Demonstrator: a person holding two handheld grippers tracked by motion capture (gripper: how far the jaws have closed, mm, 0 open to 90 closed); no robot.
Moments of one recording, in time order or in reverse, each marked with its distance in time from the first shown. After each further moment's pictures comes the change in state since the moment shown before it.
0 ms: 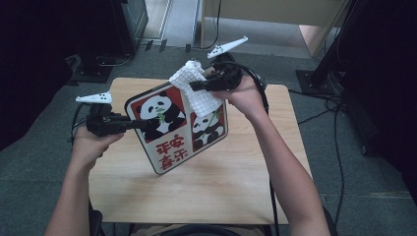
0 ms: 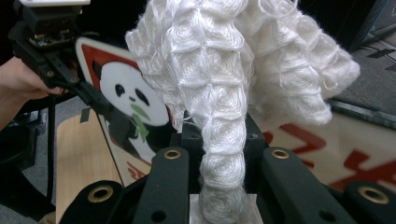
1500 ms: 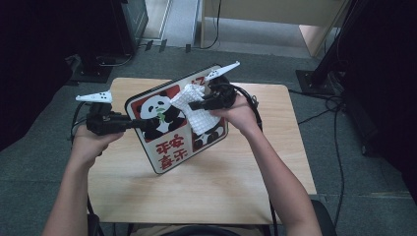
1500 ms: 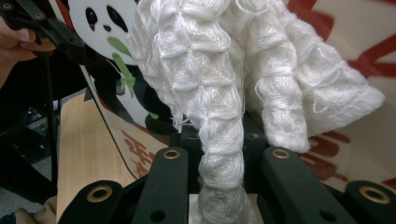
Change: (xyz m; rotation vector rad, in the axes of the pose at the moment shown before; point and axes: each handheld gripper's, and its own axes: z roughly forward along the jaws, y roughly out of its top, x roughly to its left) left arm 0.002 0.002 0.000 0.007 -0.012 0.016; right arm -0.013 -0.057 0.043 0.044 0.075 0.061
